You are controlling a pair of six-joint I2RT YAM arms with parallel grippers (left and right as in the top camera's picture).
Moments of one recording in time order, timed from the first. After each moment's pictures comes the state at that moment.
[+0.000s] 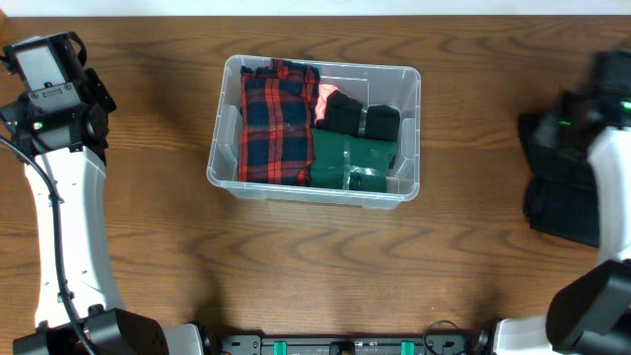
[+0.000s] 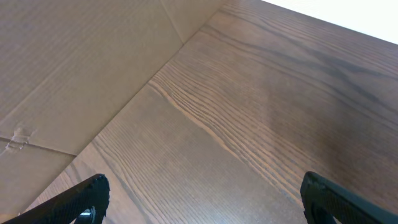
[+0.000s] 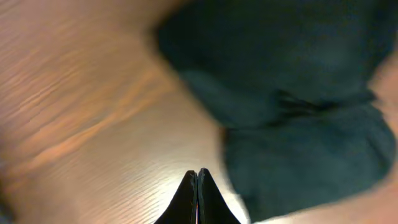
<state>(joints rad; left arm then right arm) 0.29 1.51 1.45 -0.69 -0.50 -0.12 -0.31 1.62 1.42 -0.97 0.12 0.30</state>
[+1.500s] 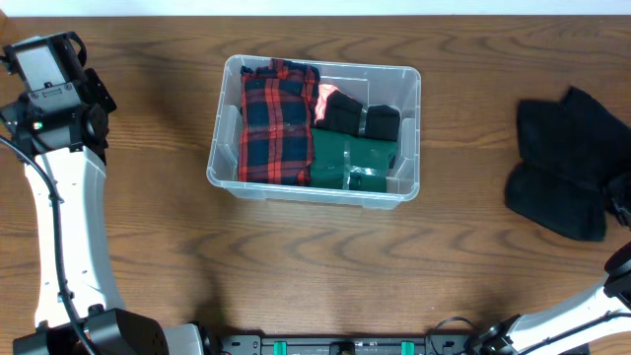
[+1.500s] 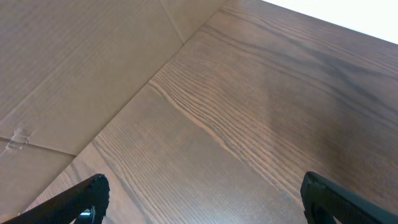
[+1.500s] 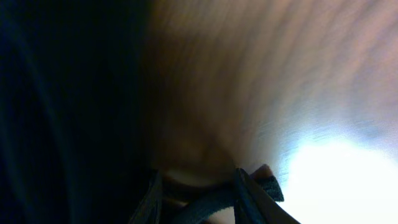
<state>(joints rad) 0.29 1.51 1.45 -0.69 -0.50 -0.12 -0.85 2.01 1.28 -0.54 -0.16 0.35</state>
